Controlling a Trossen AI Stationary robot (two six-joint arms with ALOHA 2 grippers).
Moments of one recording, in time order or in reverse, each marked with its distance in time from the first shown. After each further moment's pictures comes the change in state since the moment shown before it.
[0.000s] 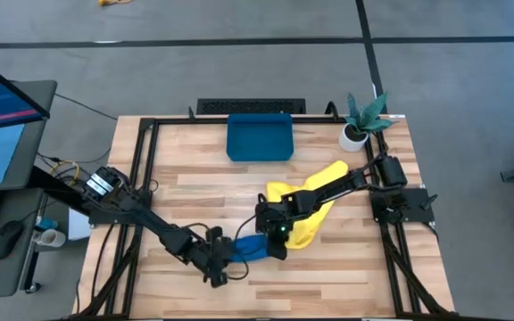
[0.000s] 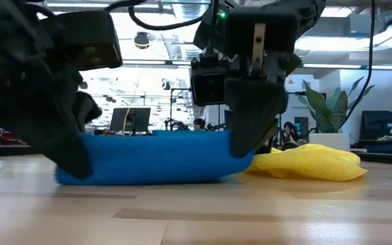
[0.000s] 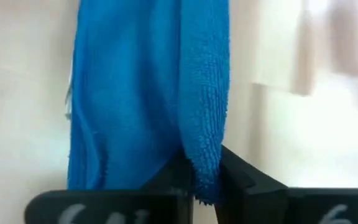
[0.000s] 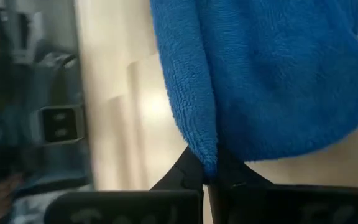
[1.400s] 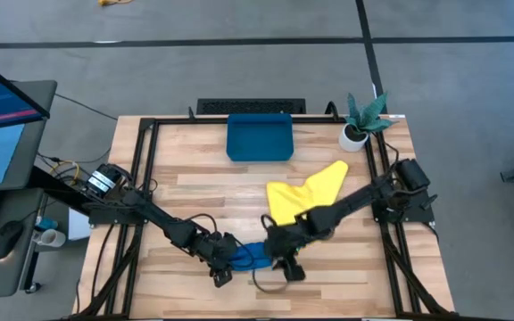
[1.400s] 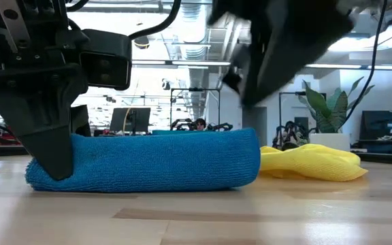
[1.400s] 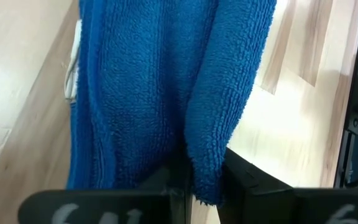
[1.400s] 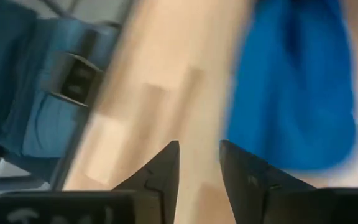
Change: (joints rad) left arm 0.077 0.000 -0.002 0.015 0.260 -0.194; right arm 0.210 -0.152 0.000 0.004 0.353 -0.368
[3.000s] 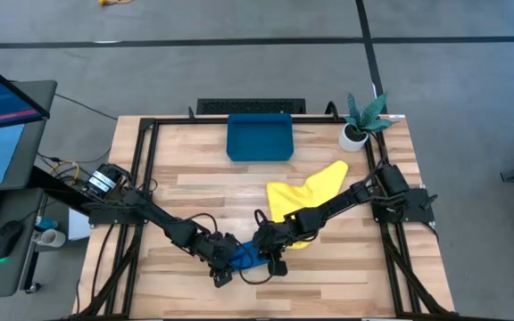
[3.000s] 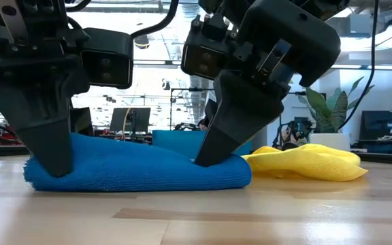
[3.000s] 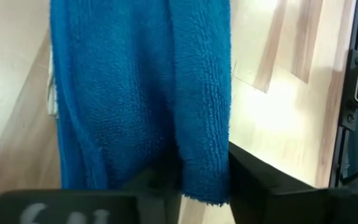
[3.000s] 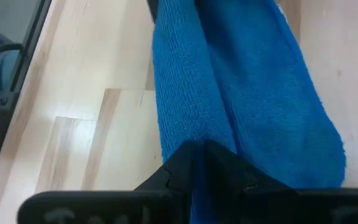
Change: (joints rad) left arm 0.005 0.002 0.000 0.013 0.018 0.032; right arm -0.075 0.181 0.007 0.127 0.093 0.097
